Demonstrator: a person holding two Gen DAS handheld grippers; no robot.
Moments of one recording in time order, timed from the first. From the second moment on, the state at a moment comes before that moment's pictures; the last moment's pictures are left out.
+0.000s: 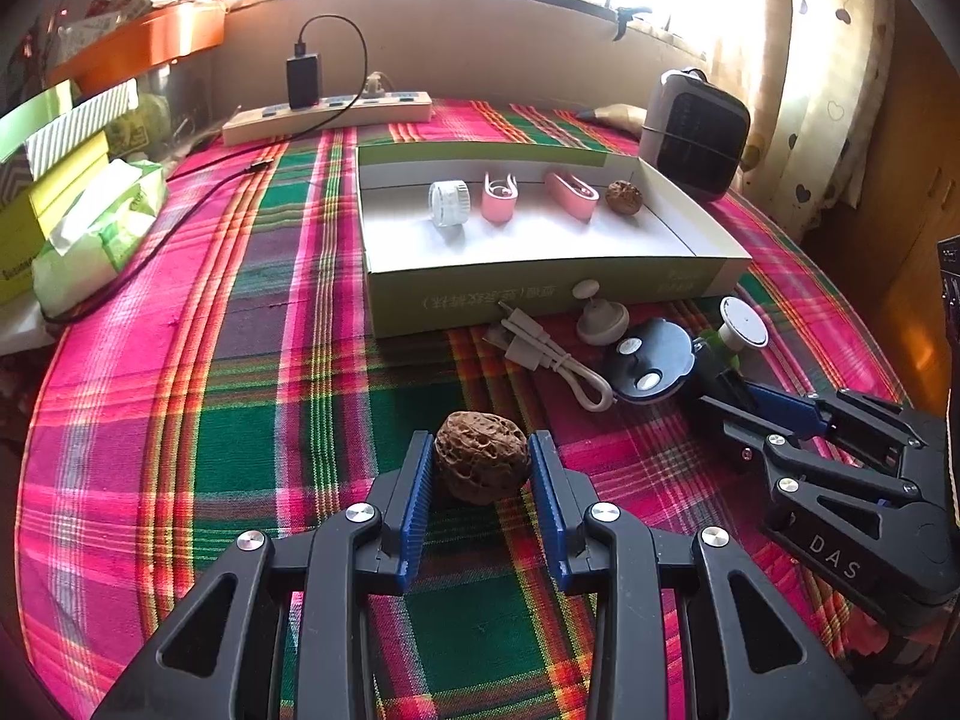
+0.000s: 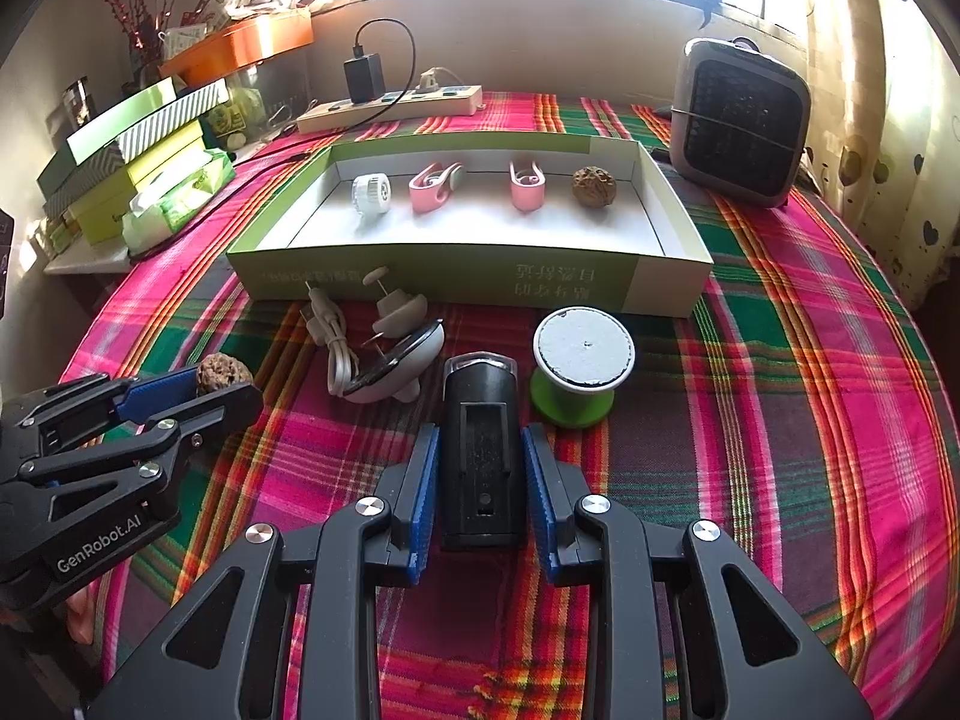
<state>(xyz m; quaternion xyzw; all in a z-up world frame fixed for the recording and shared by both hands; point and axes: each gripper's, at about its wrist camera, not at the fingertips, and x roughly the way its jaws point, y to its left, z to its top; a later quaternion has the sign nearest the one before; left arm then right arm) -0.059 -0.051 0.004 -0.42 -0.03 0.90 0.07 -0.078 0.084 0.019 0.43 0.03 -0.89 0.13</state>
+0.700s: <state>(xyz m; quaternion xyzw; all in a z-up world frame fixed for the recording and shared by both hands) -0.060 -0.048 0.005 -0.42 -0.01 0.91 0.04 -0.075 0.086 0.024 0.42 0.03 -0.89 0.15</state>
